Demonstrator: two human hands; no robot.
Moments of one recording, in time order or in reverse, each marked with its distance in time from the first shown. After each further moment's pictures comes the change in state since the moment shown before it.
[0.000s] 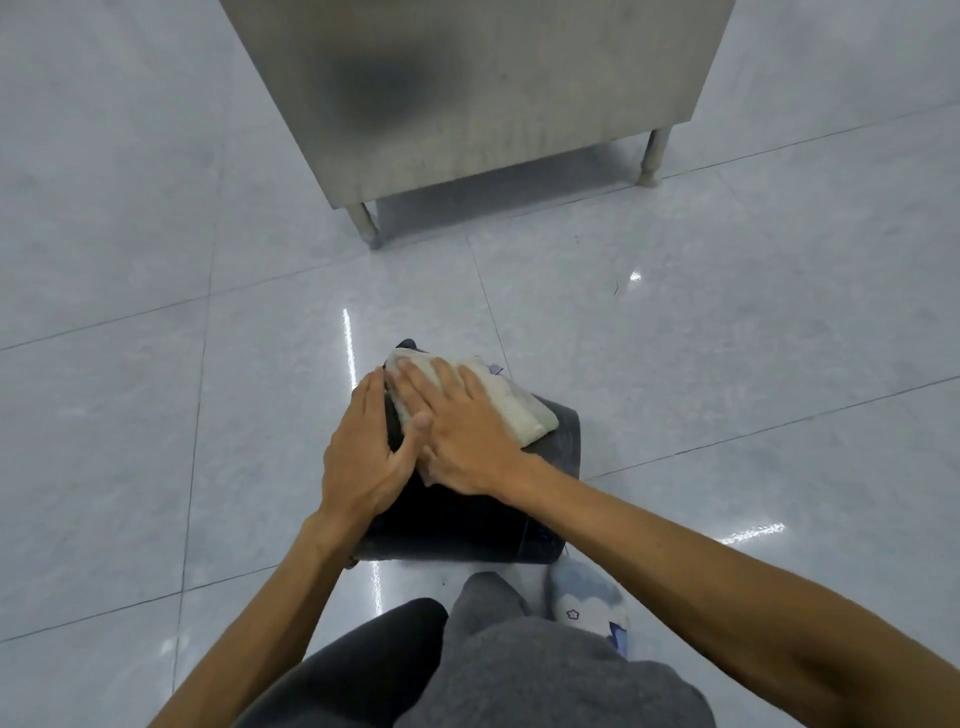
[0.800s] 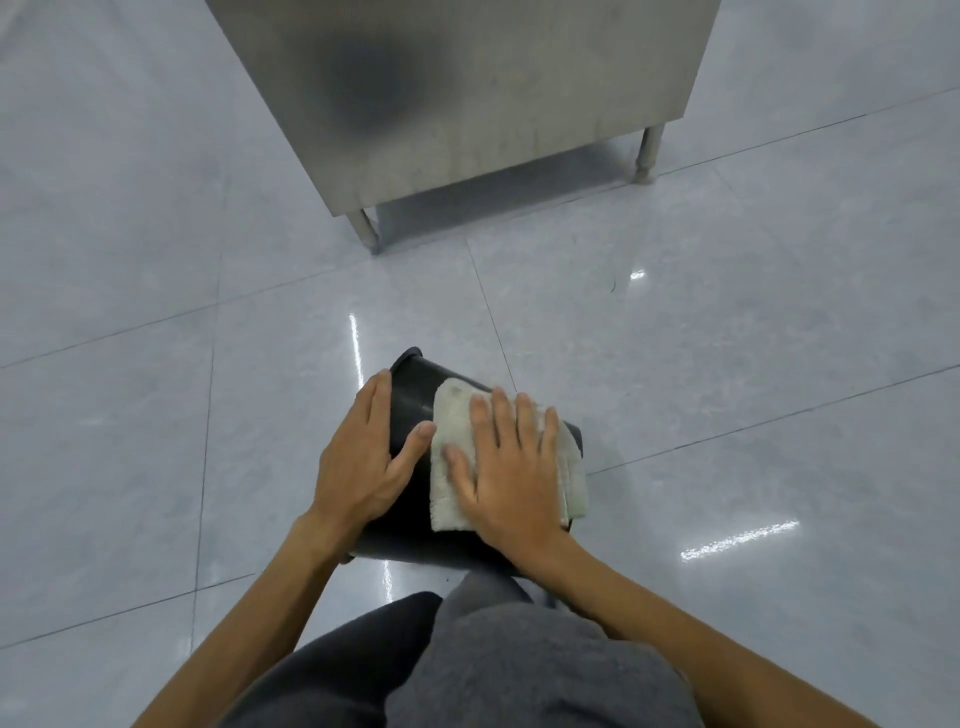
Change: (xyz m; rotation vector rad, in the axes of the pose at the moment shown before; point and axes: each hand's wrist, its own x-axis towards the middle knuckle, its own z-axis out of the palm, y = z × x) left_hand -0.009 0.007 -0.011 0.153 -0.071 0.057; right_hand -0.075 -0.016 0.017 0.002 0.297 0.479
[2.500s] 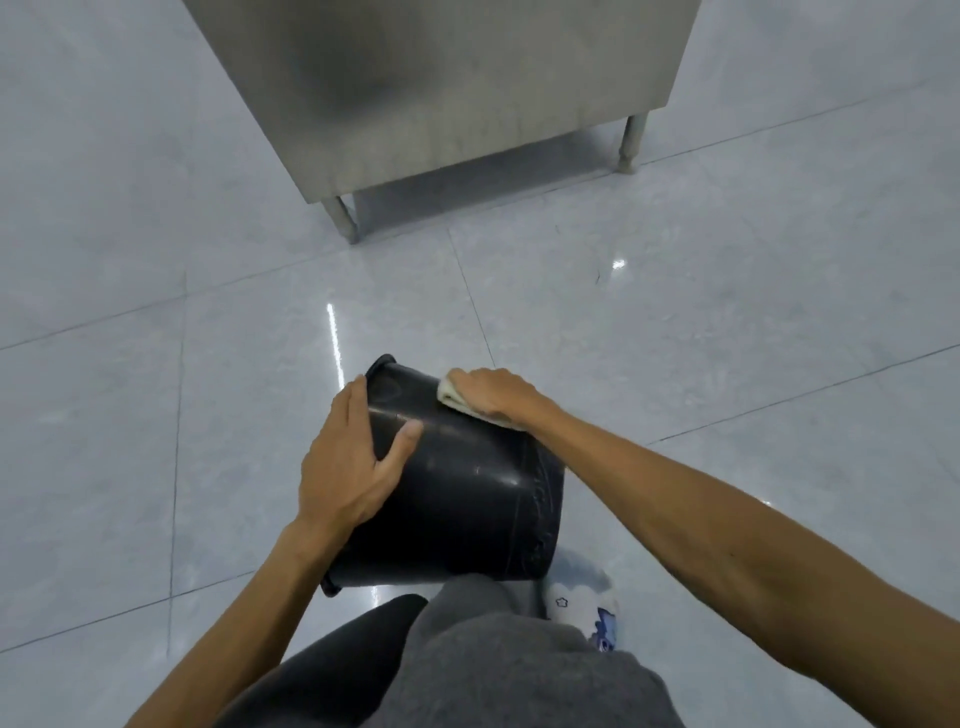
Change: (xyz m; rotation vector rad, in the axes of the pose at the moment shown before) left_hand 0.002 -0.004 0.009 0.002 -0.049 -0.113; right_hand 0.130 0.034 0.004 0.240 -0.735 0.266
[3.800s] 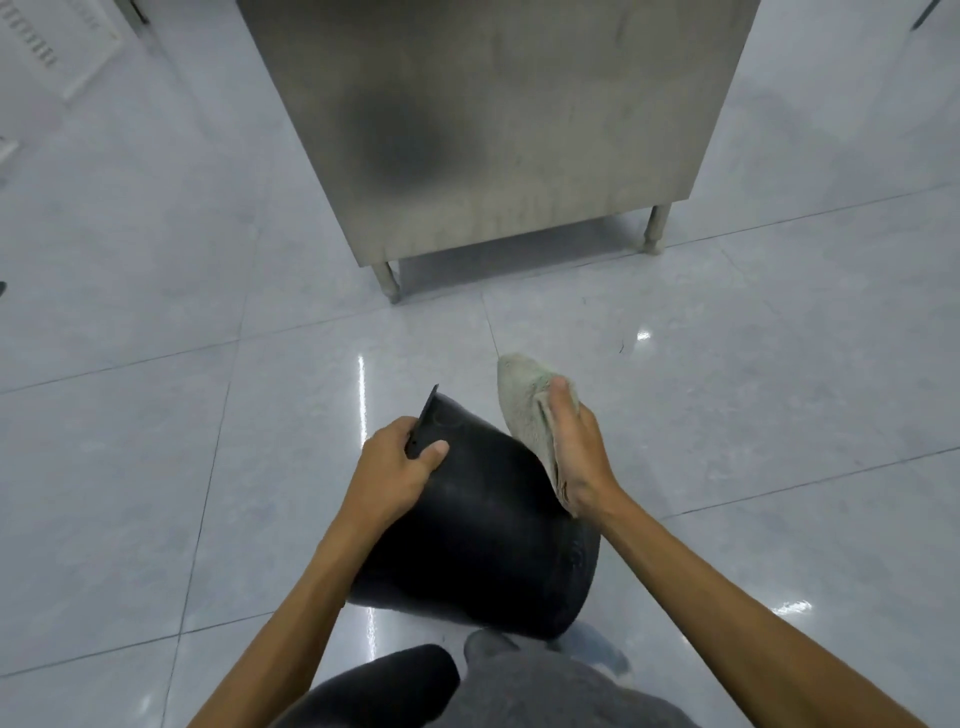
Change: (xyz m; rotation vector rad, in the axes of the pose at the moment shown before) left_hand 0.025 0.032 -0.024 -0.422 -0.028 -0.149; right_hand -0.083 0.010 -0.022 1.108 0.367 -0.261
